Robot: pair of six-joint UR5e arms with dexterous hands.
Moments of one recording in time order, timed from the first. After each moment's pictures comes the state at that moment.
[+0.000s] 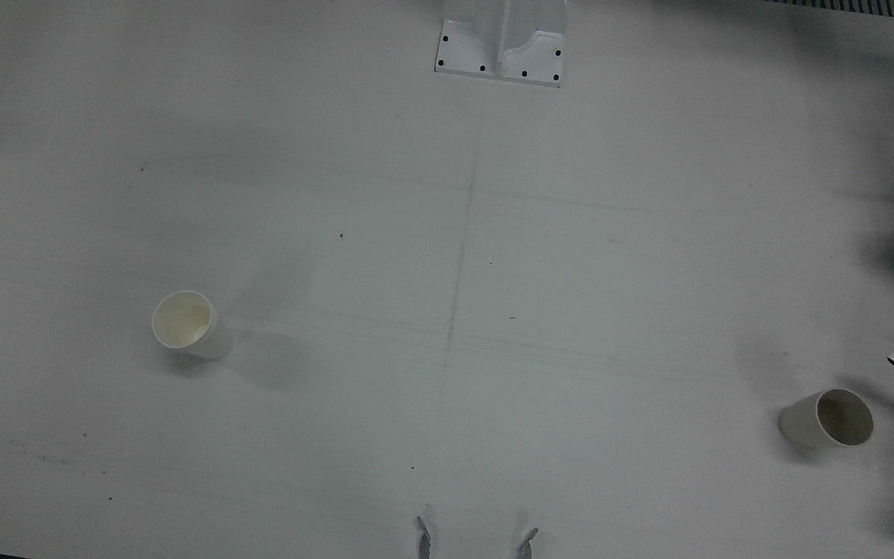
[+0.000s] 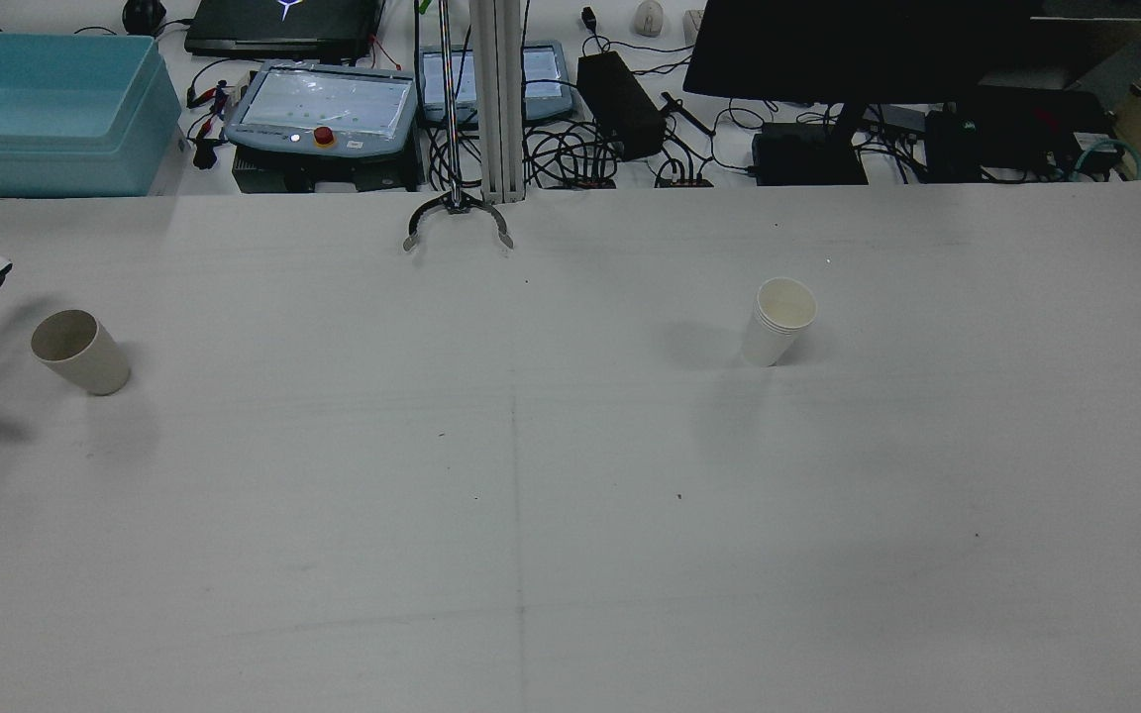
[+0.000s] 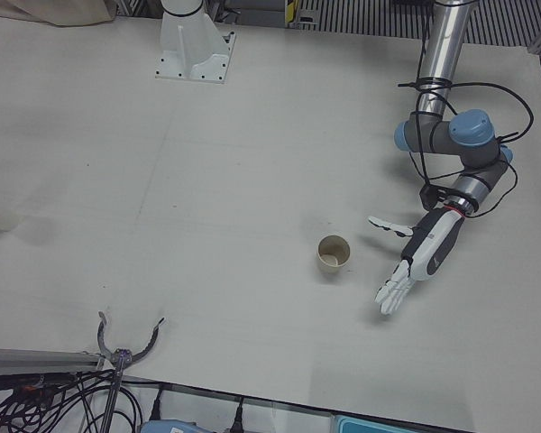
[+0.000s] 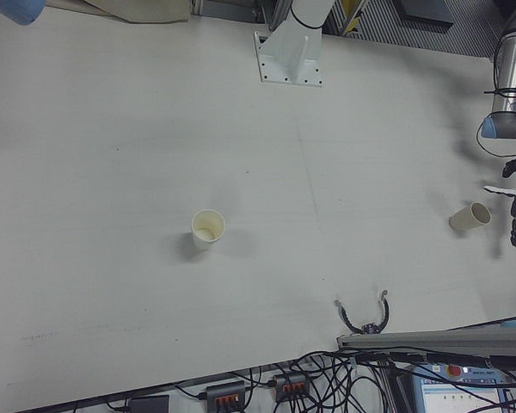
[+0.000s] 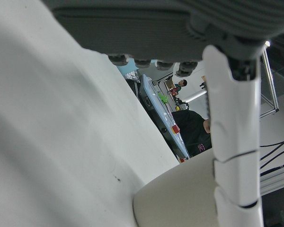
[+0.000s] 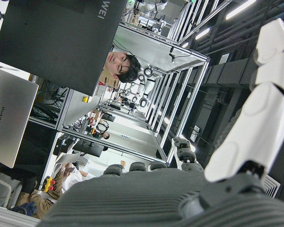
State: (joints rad) left arm -1.11 -1.66 -1.18 -0.52 1.64 0.57; right arm 1.59 -1.58 1.73 -3.28 -1.44 -0.32
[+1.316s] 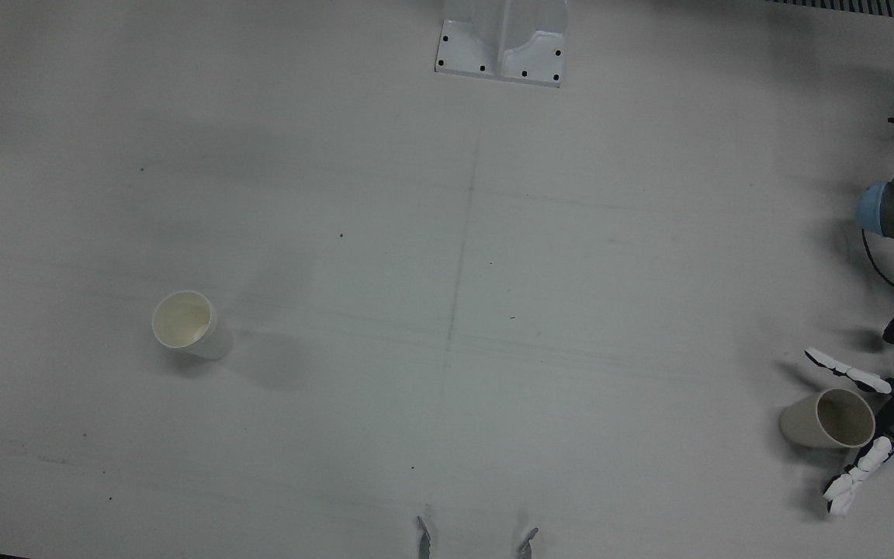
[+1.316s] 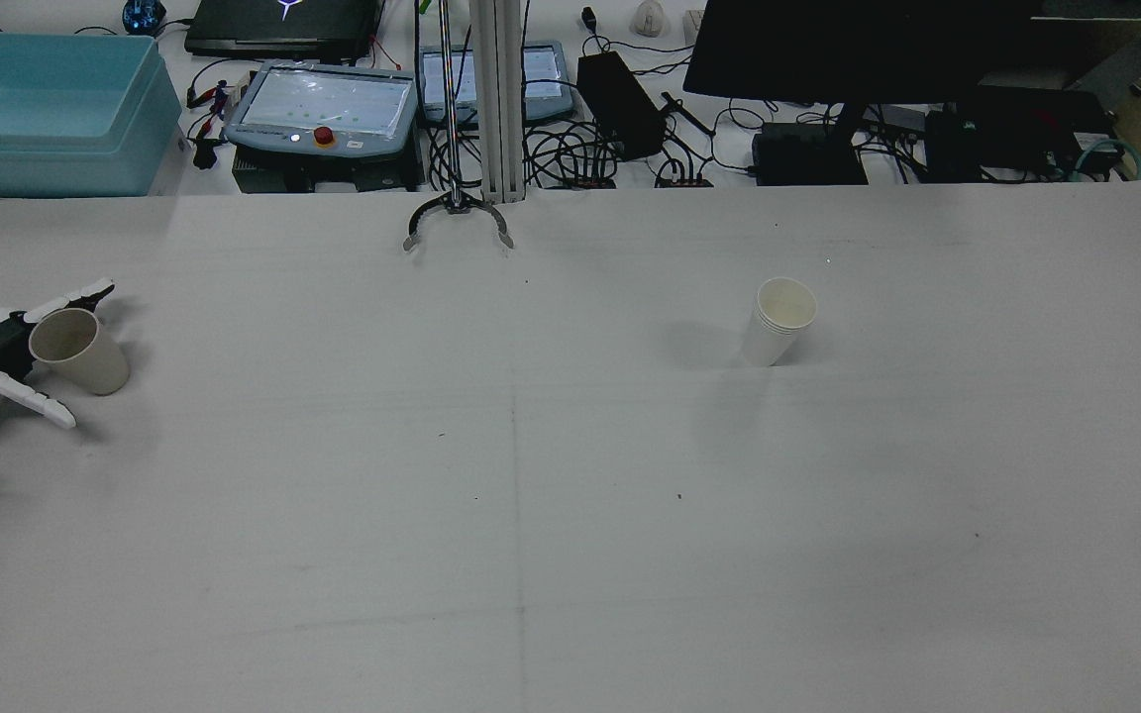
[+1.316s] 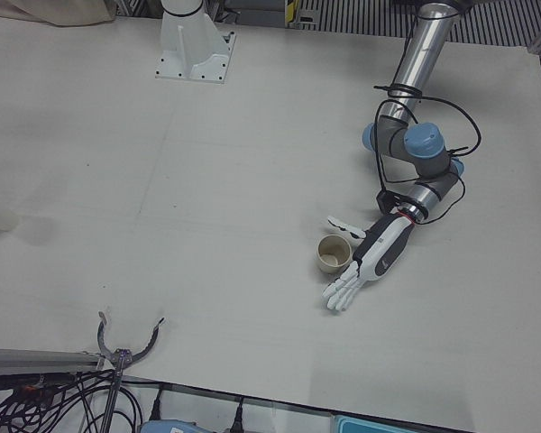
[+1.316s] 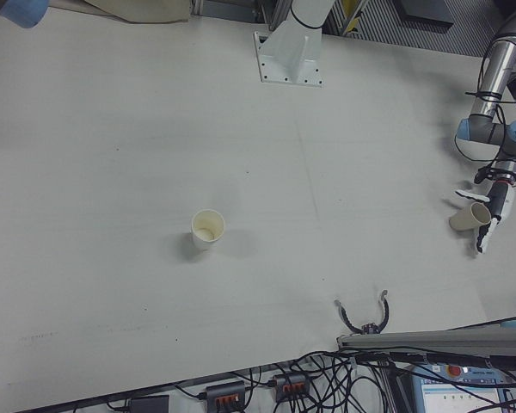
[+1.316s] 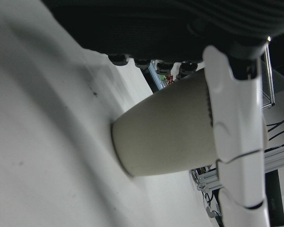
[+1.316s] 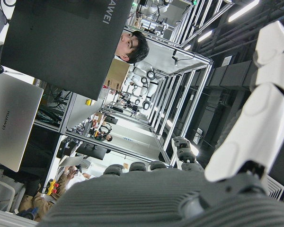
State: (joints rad) left arm -0.95 -1.73 -1.18 -0.49 1.51 0.54; right arm 1.58 -1.58 1.73 -3.27 -1.44 -0.32
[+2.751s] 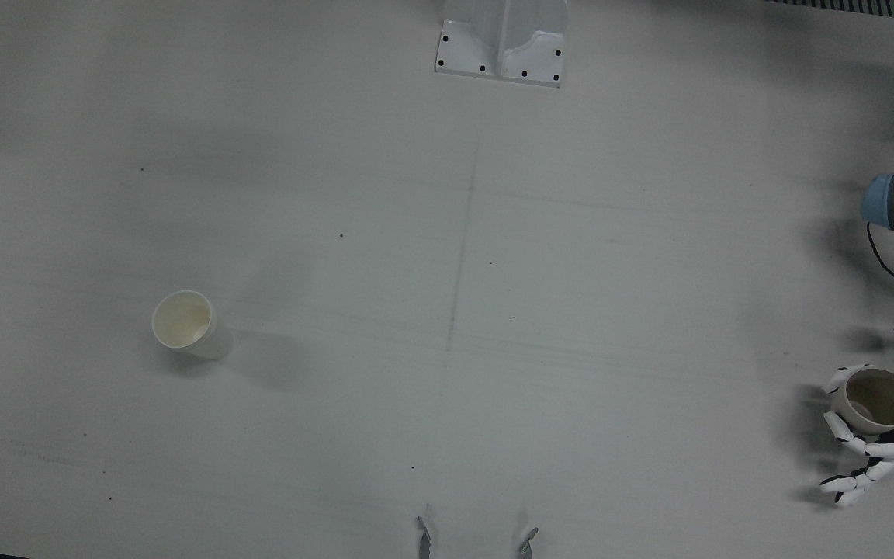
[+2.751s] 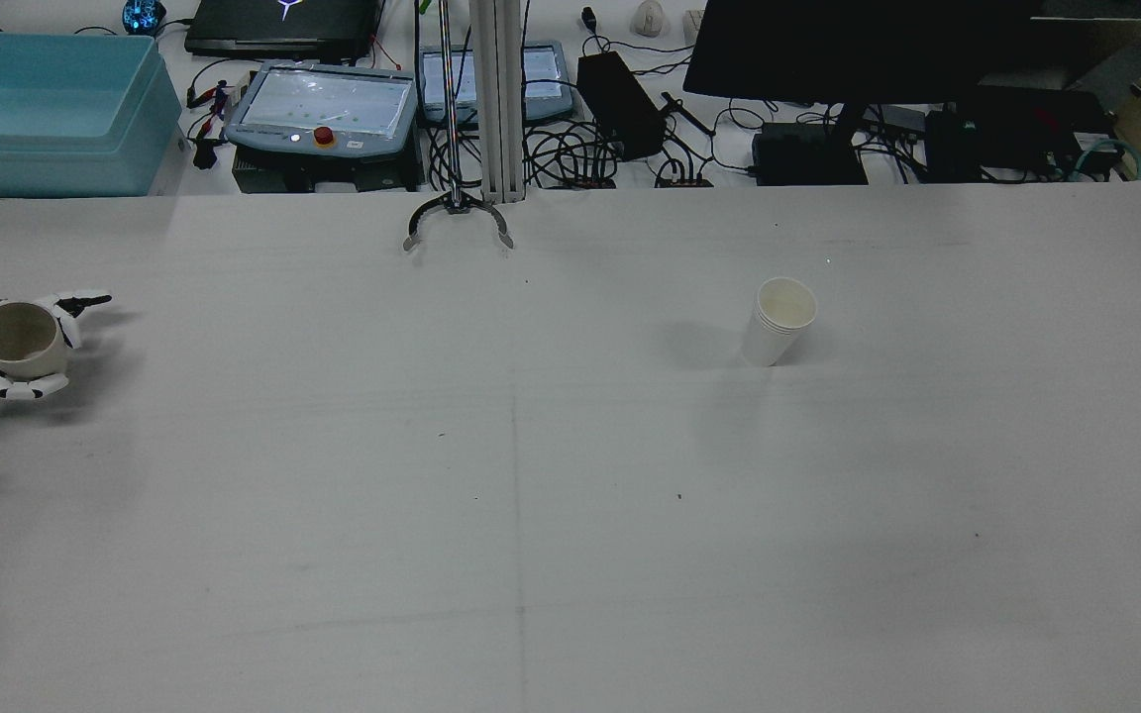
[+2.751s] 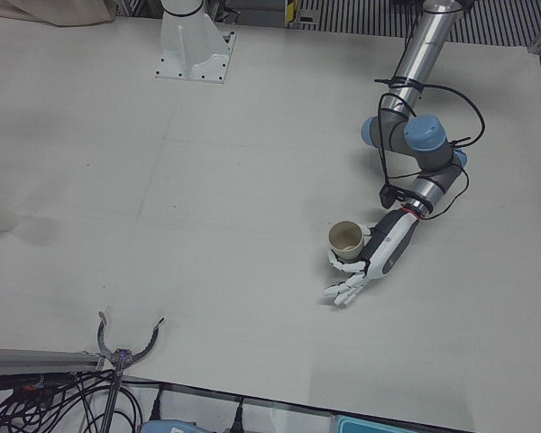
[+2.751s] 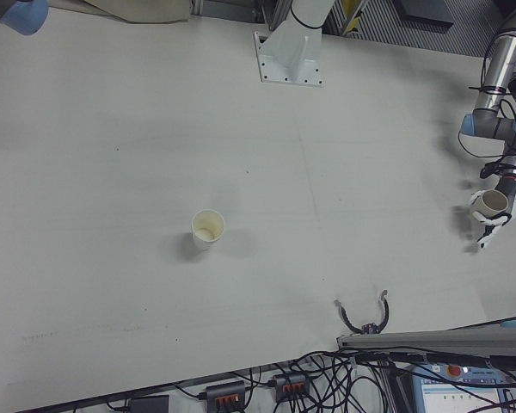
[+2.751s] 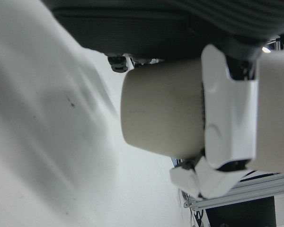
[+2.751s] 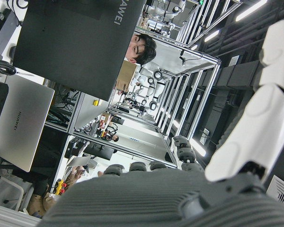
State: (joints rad) left arm -0.98 -1.68 -1.29 -0.38 1.51 0.42; right arm 1.56 -1.58 1.69 -3.27 -1.44 -0.32
